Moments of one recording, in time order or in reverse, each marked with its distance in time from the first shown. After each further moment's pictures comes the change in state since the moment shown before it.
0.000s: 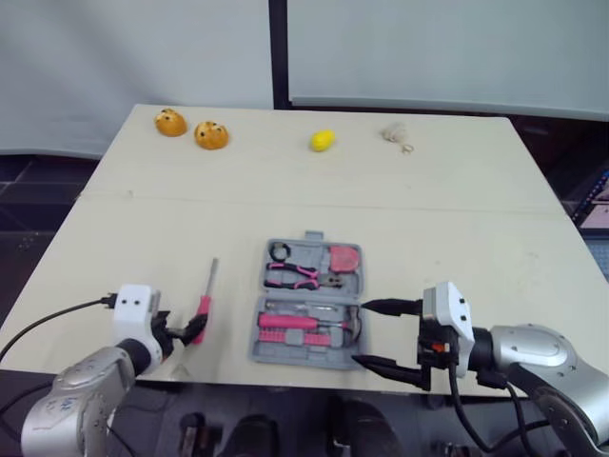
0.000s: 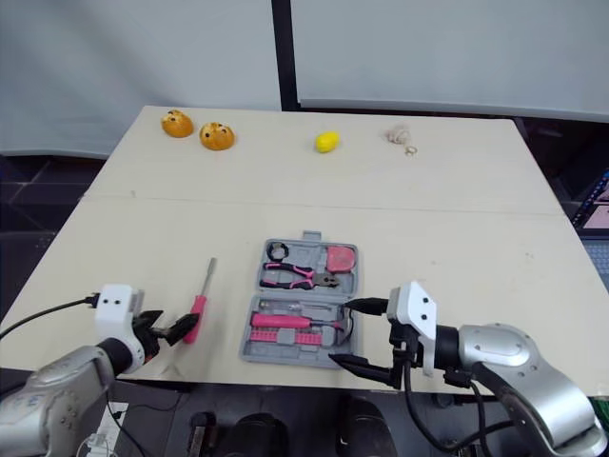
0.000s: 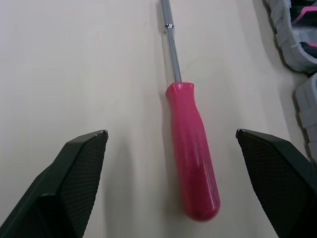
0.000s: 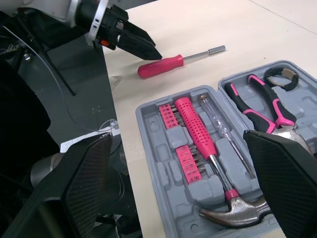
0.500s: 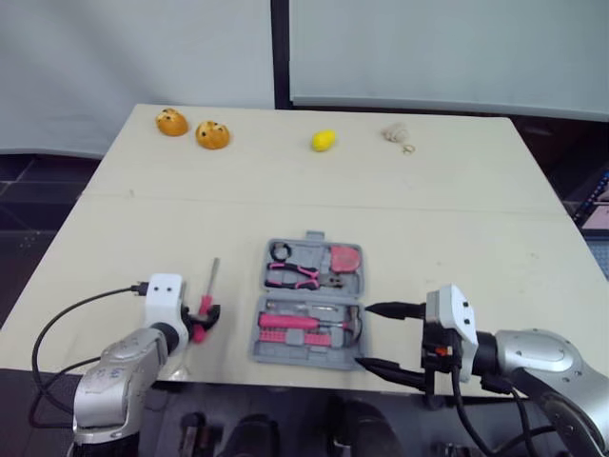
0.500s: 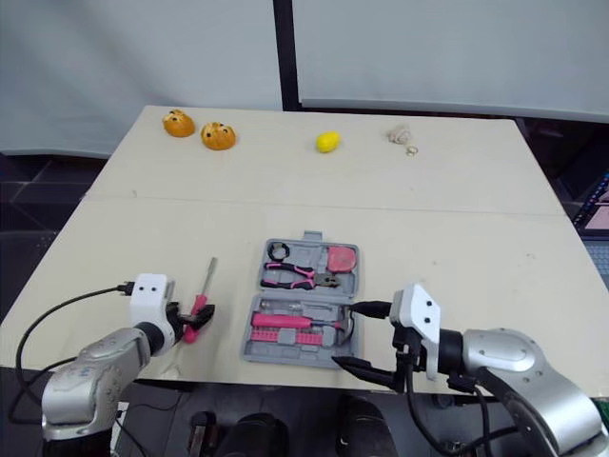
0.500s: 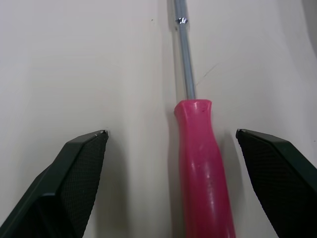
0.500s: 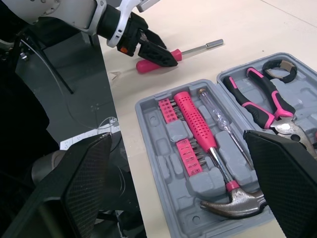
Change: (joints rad) left arm -0.113 -0.031 -0.129 0.140 0.077 -0.039 0.116; right arm 0.022 -0.004 -0.025 -0.027 0.003 0.019 -0.014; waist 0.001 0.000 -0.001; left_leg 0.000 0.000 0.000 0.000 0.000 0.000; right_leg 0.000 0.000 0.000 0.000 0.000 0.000
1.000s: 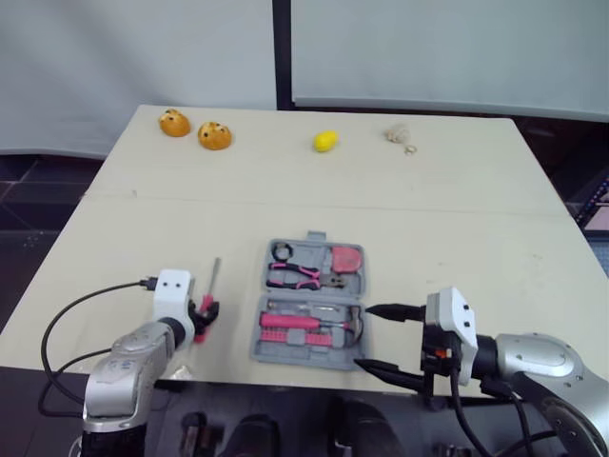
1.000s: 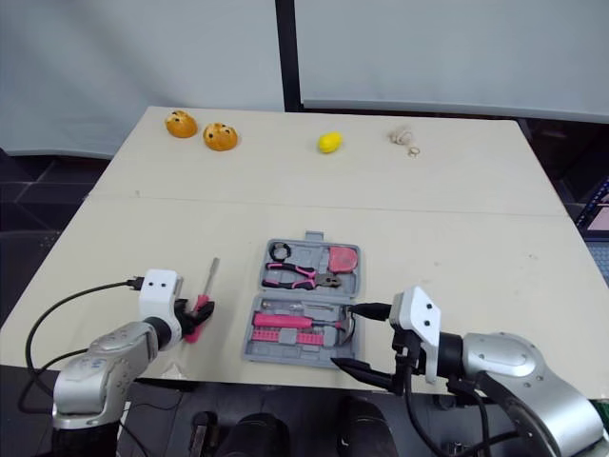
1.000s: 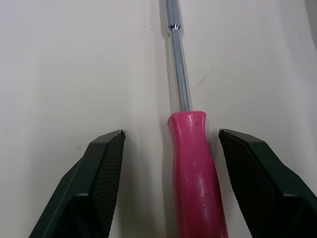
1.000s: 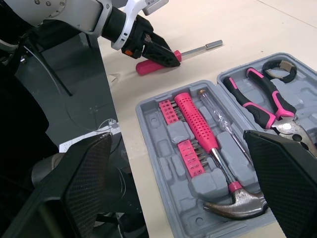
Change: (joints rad) left arm -0.034 0.004 -0.051 0.024 0.031 0.006 0.021; right arm 0.023 0.000 -0.003 -0.016 0.009 0.001 -0.028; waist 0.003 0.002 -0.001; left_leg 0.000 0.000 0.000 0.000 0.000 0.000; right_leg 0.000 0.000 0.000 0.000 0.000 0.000
